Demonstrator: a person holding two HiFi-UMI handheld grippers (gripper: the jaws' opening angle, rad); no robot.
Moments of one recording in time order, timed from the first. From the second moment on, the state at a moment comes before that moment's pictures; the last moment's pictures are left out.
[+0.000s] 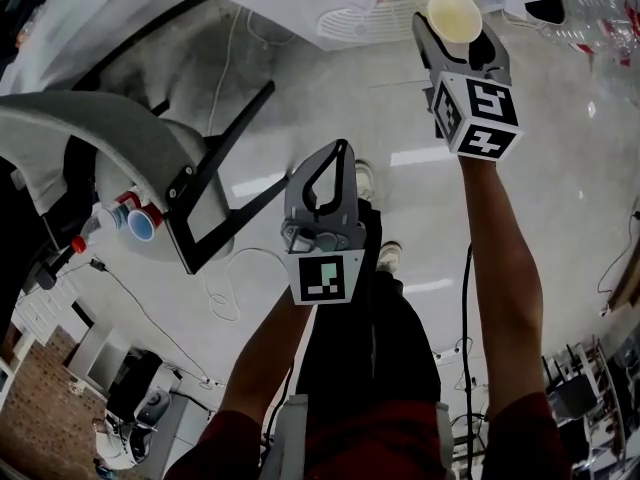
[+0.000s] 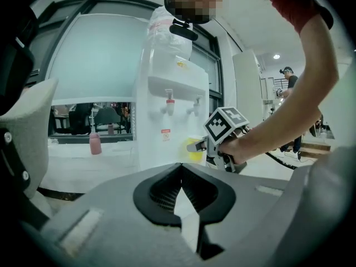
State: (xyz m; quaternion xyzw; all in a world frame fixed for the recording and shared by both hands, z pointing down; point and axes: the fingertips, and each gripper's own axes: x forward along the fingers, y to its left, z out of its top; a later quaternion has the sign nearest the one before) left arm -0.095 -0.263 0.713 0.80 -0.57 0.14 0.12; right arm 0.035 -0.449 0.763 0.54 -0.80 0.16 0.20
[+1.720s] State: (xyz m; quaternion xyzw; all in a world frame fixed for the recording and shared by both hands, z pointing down) left arm -0.063 -0.213 0.590 0.81 -0.57 0.10 0.10; right arm 0.103 -0.286 0.686 0.59 -0.76 0.20 0.20
